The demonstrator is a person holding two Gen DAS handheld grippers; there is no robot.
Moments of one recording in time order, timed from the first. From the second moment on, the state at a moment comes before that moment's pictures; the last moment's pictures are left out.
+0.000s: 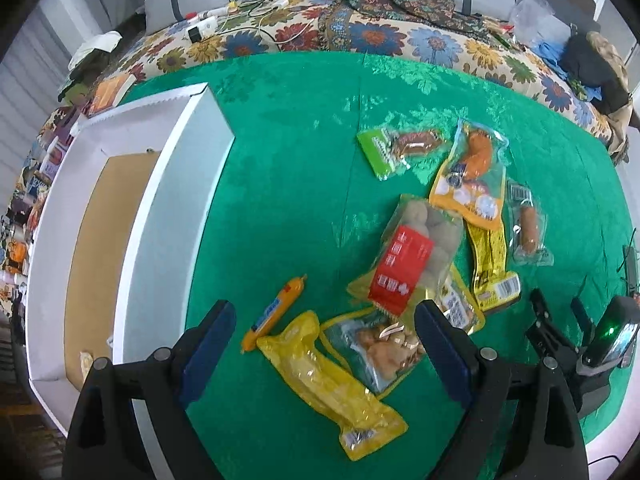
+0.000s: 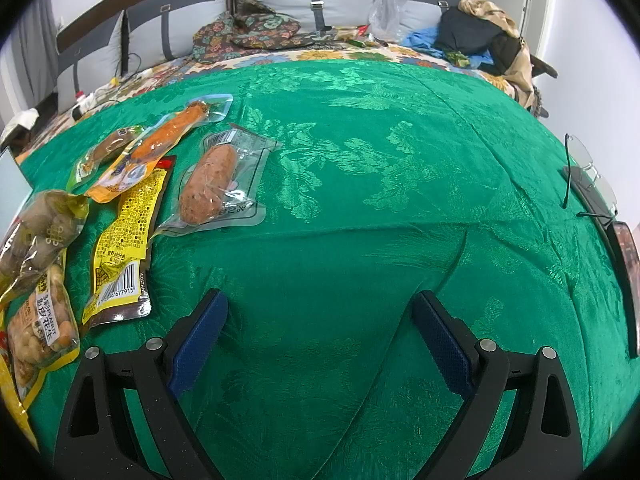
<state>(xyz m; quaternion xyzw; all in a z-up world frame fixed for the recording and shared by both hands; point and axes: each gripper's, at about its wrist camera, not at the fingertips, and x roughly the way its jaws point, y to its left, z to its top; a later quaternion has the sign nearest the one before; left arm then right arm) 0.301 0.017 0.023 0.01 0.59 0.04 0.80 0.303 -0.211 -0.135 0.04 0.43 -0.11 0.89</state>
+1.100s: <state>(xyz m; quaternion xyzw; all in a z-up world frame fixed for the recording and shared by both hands) 0.279 -0.007 0.038 -0.02 0.53 0.01 0.85 0.303 -0.211 -0.135 0.04 0.43 -0.11 0.89</state>
